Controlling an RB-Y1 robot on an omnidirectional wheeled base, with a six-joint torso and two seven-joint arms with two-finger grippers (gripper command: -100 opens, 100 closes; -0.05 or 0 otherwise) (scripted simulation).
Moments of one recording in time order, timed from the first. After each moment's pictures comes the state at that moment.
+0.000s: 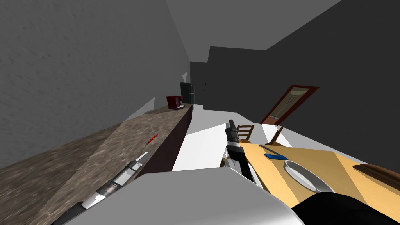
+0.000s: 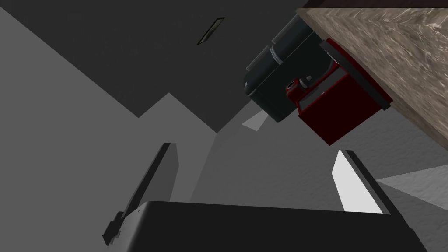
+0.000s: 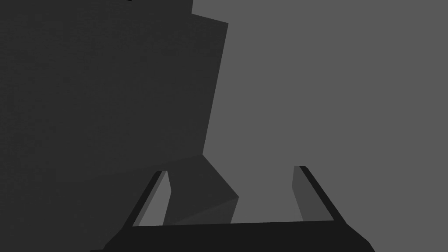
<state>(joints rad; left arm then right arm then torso) 1.07 0.51 0.13 -2.22 -0.35 -0.53 -0.01 0.53 0.01 -0.02 -2.29 0.05 -0.40 0.13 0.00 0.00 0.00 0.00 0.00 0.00</state>
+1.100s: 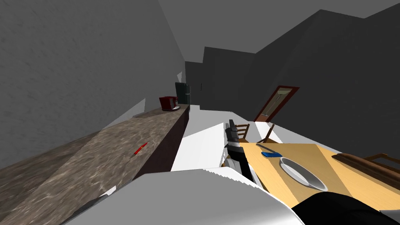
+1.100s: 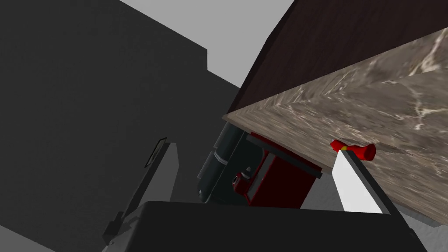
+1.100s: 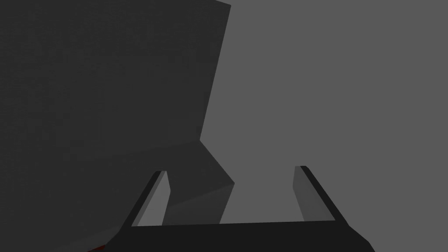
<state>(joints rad) 1.35 0.80 0.22 -2.12 -0.37 -0.40 -0.02 0.53 0.01 -0.02 -2.29 0.05 -0.40 0.13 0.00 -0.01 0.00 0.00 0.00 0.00</state>
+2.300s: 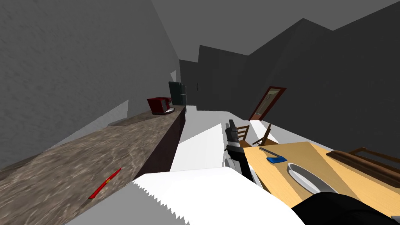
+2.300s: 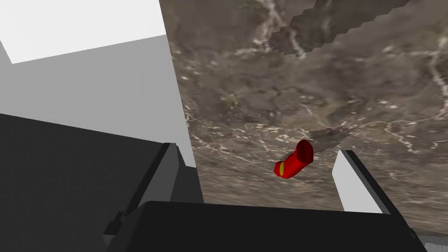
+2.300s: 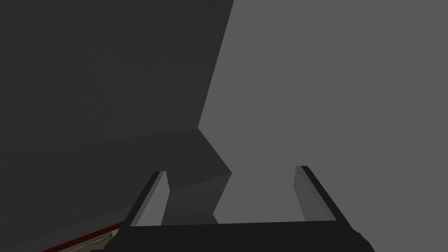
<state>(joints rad) 1.53 1.14 0.29 -1.98 -0.26 -0.23 -0.12 0.53 0.01 -0.02 -2.29 0.05 -0.40 0.13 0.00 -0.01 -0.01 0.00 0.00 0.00</state>
